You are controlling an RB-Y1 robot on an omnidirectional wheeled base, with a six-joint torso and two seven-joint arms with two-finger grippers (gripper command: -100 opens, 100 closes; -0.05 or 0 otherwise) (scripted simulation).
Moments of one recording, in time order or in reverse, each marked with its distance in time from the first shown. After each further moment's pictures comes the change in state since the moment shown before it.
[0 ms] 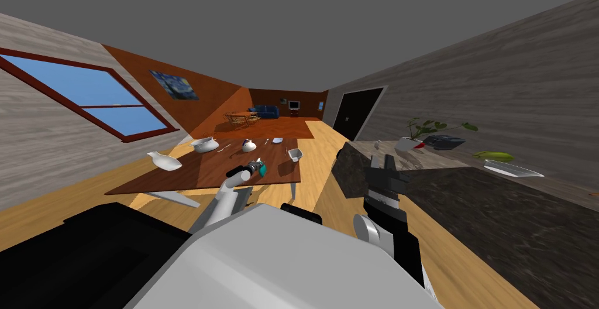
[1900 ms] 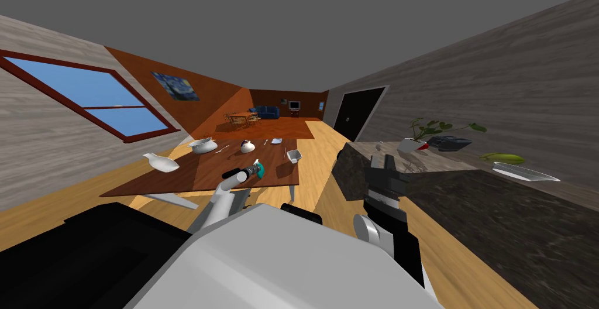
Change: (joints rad) left arm 0.003 0.000 0.067 0.035 0.029 0.141 0.039; right arm 0.000 0.000 0.000 0.000 0.000 0.000 0.000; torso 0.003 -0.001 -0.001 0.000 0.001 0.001
